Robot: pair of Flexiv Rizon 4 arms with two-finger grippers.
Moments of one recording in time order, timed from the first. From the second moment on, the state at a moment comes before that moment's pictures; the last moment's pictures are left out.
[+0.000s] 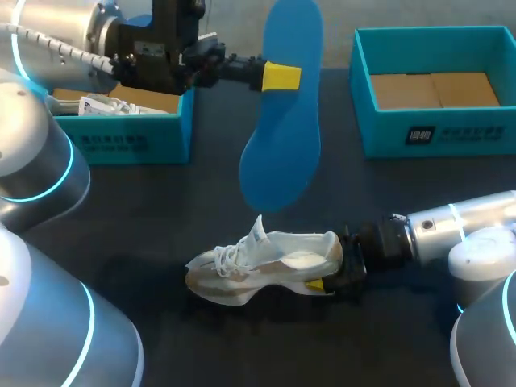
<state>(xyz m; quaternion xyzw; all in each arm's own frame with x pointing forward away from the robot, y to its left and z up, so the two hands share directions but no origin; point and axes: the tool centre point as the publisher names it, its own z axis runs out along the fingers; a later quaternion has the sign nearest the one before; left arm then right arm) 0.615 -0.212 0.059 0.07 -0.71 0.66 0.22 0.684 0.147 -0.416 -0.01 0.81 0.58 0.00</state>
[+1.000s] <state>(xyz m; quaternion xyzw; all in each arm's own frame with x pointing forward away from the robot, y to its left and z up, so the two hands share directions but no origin) 0.605 -0.197 0.065 0.07 -0.69 0.68 0.24 0.684 0.147 -0.416 -0.01 0.81 0.58 0.00</state>
